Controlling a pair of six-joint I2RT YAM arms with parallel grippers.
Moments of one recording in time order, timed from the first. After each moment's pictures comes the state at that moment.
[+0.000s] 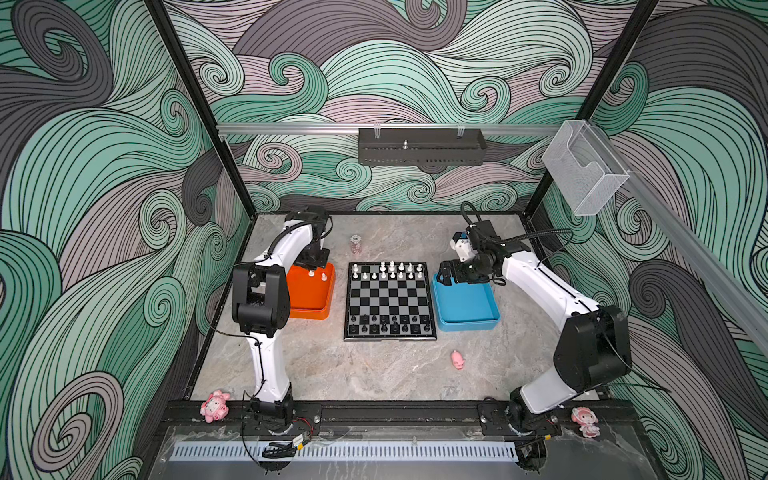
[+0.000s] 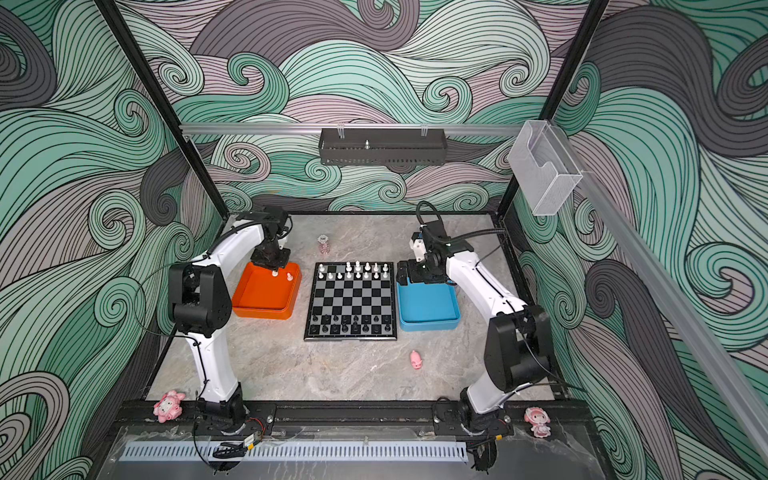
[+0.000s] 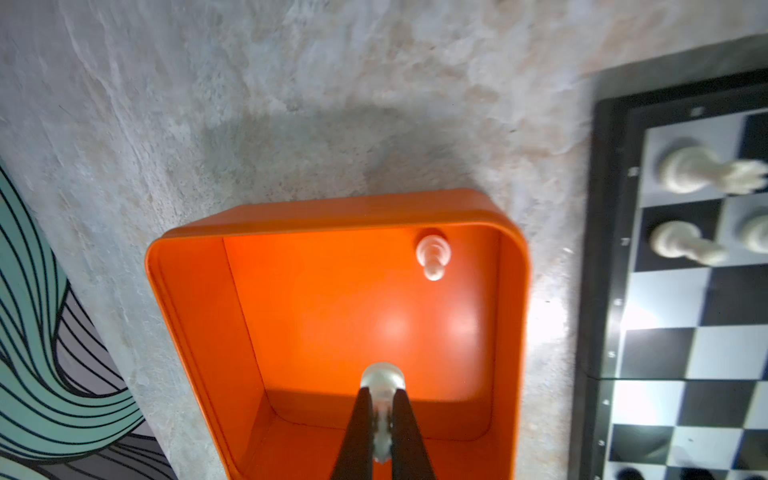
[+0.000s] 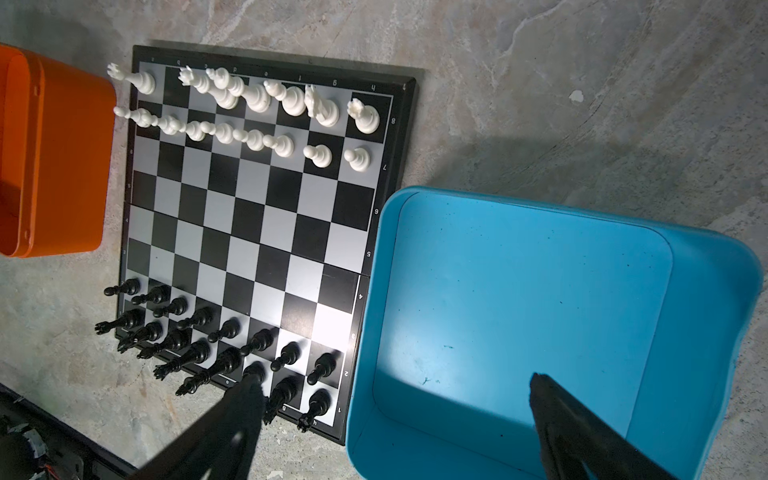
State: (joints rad) left arm -0.21 2.00 1.77 -1.21 -0.21 -0.01; right arm 0.29 1.60 1.28 -0.85 -0.23 0.11
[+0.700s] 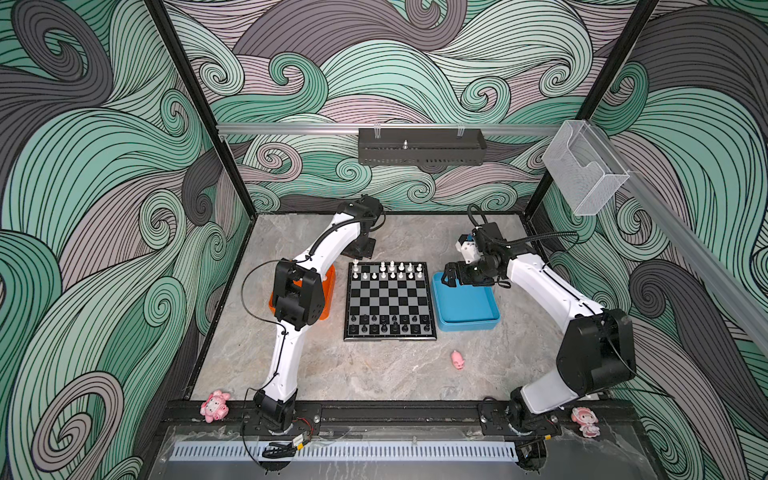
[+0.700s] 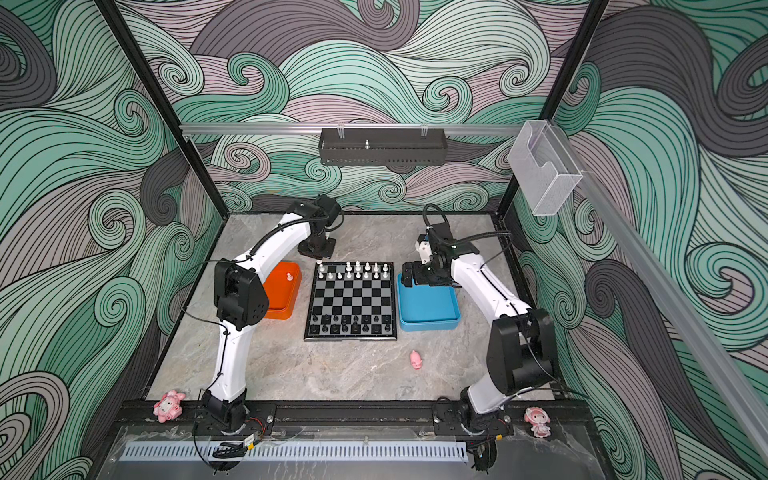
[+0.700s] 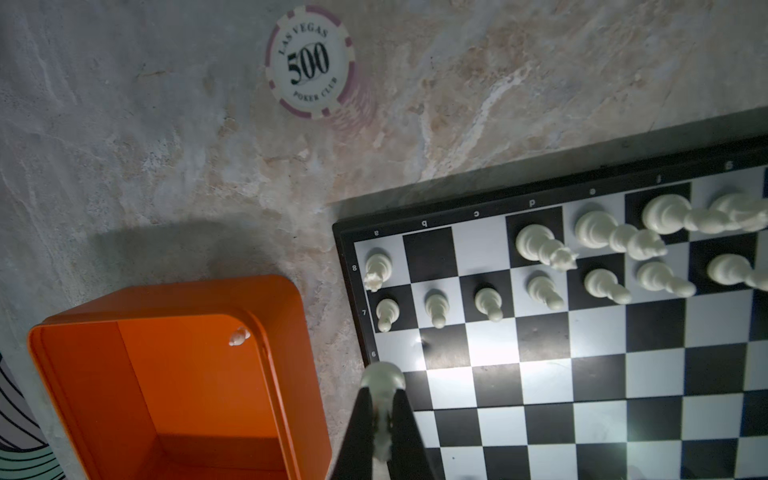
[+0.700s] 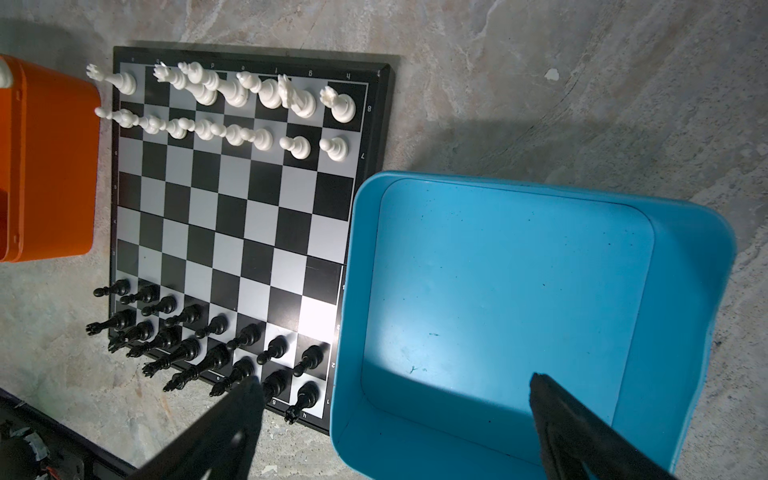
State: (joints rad) left arm -0.47 2.25 2.19 -1.33 -0.22 -0.25; right arm 0.25 1.57 1.25 -0.85 -0.24 0.10
